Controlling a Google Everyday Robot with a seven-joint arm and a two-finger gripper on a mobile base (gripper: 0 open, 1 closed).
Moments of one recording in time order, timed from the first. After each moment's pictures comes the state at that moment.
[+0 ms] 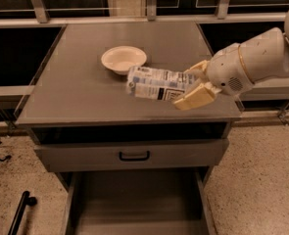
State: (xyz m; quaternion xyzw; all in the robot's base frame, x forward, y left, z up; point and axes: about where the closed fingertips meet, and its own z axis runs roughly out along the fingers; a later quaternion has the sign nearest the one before) arm 0.527 -0.101 0.911 -0.57 0.70 0.19 0.38
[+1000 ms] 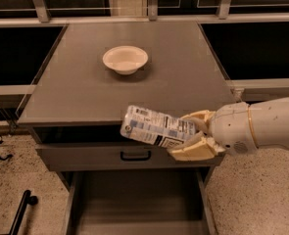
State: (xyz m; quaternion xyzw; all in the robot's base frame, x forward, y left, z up) arm 0.432 -0.089 0.858 -0.53 0.70 0.24 0.41
